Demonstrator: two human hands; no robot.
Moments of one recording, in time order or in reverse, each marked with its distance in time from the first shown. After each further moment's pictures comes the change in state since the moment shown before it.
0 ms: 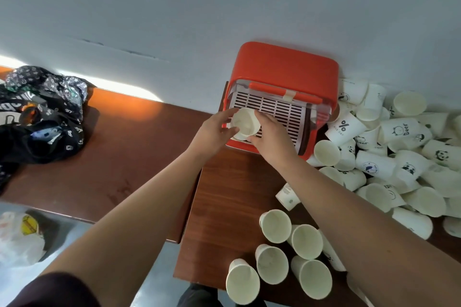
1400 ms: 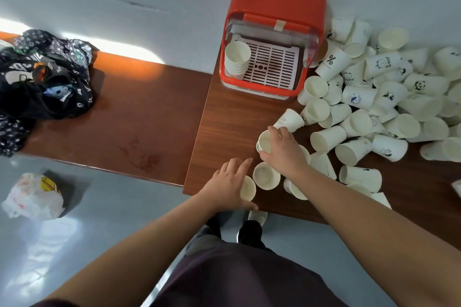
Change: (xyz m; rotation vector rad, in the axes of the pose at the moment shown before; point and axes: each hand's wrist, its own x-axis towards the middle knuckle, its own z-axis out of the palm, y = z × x) left_hand -0.254 -0.034 0.120 0.517 -0.505 0.008; right_hand -0.204 0.047 0.040 -0.279 -0.219 0.138
